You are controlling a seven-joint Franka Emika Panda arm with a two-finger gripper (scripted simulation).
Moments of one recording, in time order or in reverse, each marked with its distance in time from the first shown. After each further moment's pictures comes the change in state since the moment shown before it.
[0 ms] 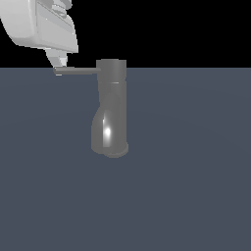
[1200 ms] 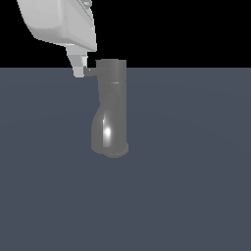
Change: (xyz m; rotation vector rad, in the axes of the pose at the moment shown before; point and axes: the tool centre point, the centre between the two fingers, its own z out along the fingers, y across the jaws) arm 0.059 0.052 0.000 -0.002 0.001 0.004
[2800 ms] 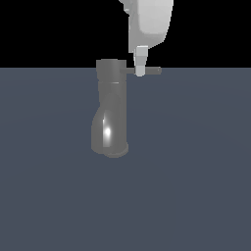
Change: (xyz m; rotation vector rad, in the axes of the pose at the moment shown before) arm 0.113 -0.026 0.000 -0.005 0.001 -0.018
